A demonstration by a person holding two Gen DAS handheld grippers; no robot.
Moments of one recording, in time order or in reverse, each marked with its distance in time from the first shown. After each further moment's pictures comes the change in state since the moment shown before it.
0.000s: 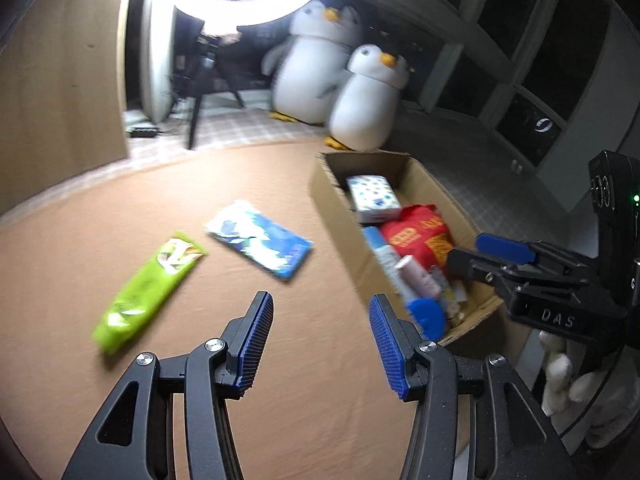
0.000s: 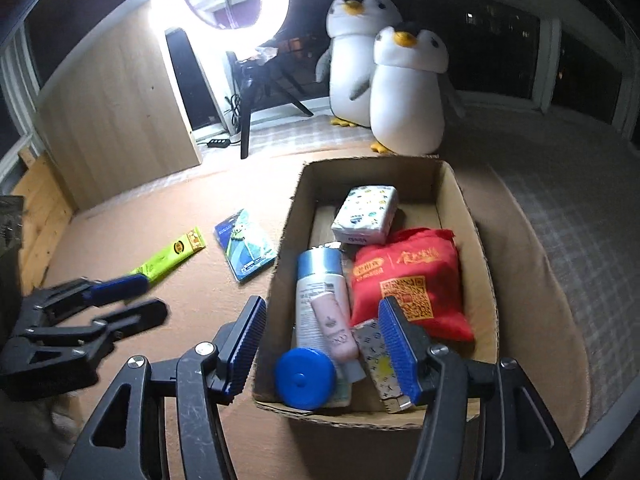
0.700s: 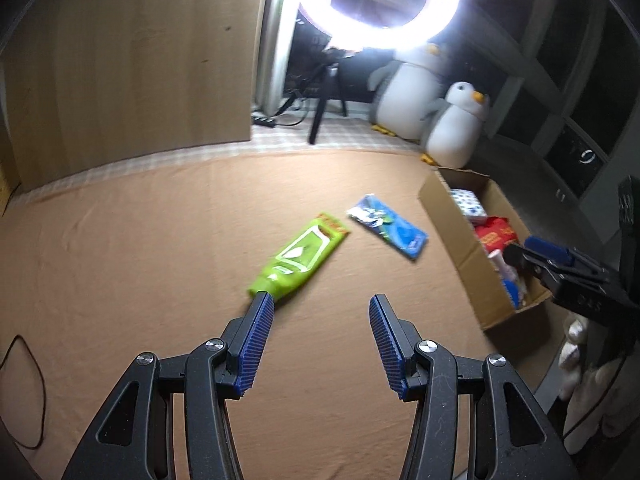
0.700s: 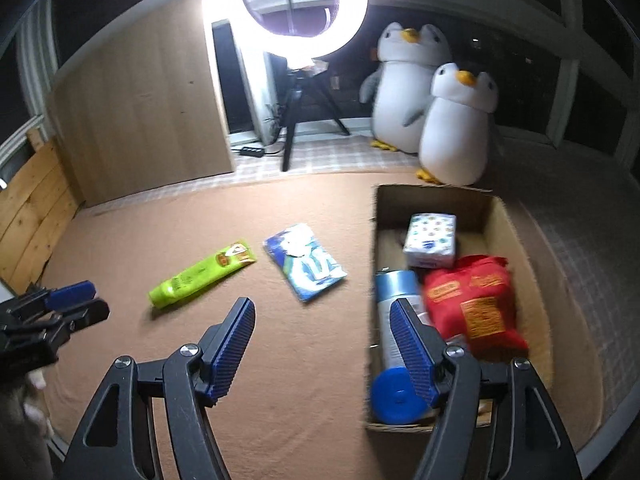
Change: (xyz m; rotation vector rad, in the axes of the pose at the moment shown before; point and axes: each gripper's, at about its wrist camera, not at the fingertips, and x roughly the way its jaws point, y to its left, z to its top) left arm -0.075 0.114 -0.043 -0.126 -0.028 0.147; right arm 0.006 0.081 -0.004 -0.046 -0.049 0.050
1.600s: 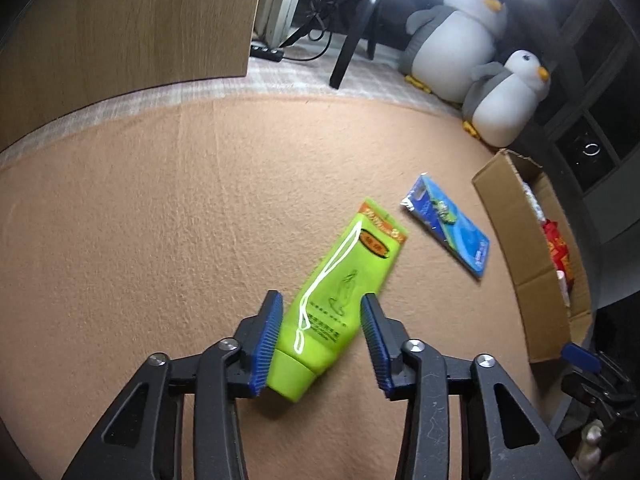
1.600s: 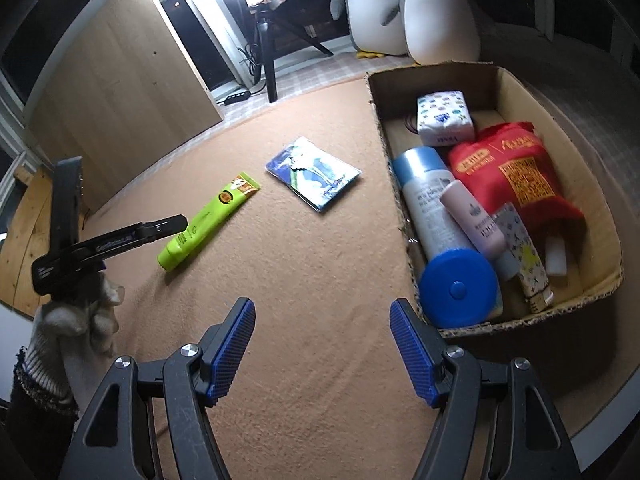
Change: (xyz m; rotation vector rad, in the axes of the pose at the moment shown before) left arm 0.145 0.046 0.047 -0.045 0.213 -0.074; right arm 0.028 -0.013 -0.043 0.216 0.209 0.074
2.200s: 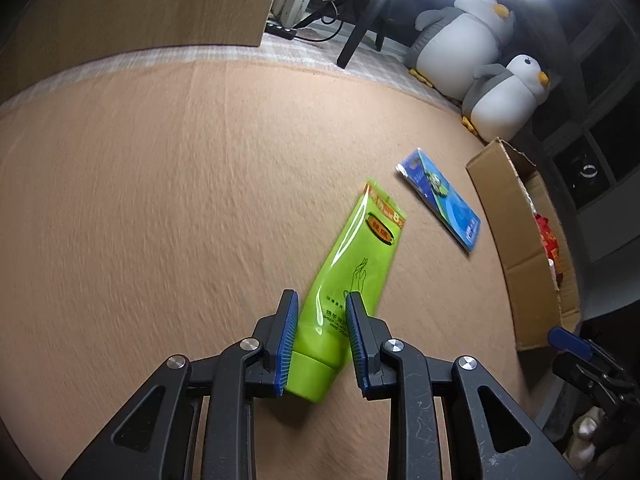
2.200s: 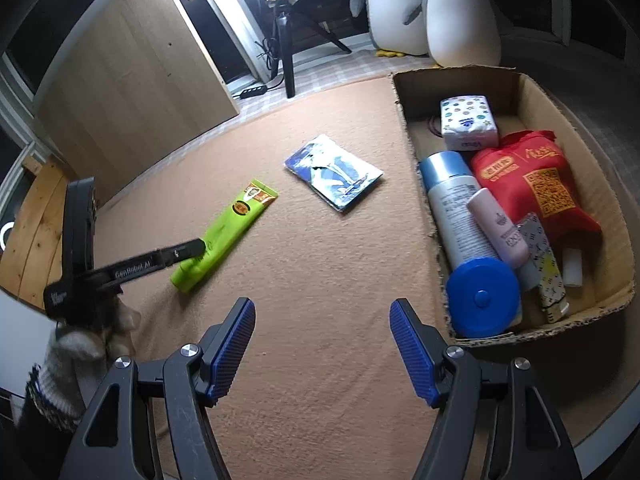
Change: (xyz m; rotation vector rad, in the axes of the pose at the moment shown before) left arm -0.007 -0.002 -0.048 -0.103 0.001 -0.049; right arm 0.008 0.015 0.006 -0.048 0.021 0.046
